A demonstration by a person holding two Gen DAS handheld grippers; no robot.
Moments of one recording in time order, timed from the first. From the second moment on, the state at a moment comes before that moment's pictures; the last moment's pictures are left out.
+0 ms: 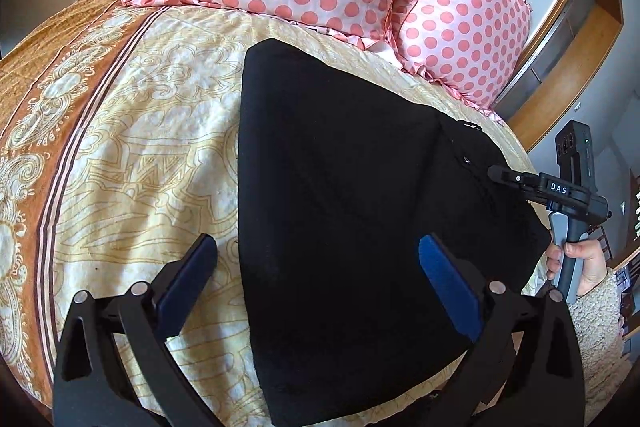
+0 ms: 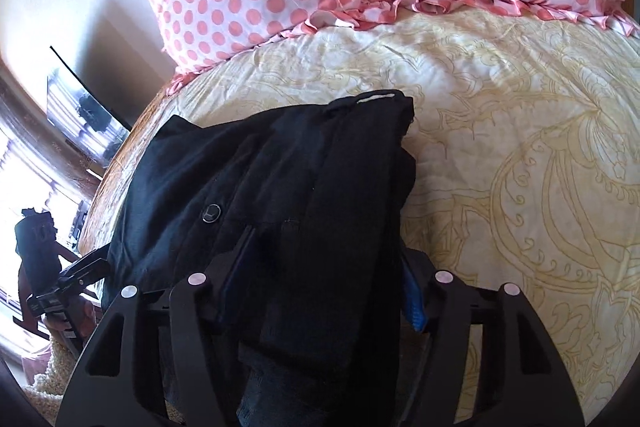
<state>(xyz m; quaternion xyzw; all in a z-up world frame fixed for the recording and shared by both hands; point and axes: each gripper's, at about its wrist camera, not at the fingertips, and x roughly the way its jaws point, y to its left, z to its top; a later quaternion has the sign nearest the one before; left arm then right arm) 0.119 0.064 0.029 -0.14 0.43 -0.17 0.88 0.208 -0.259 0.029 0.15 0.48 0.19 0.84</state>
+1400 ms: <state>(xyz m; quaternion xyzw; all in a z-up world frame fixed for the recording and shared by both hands) 0.207 0.067 0.059 -0.18 0.46 -0.16 0.85 0.206 -0.270 0.039 0.23 0.41 0.27 0.84</state>
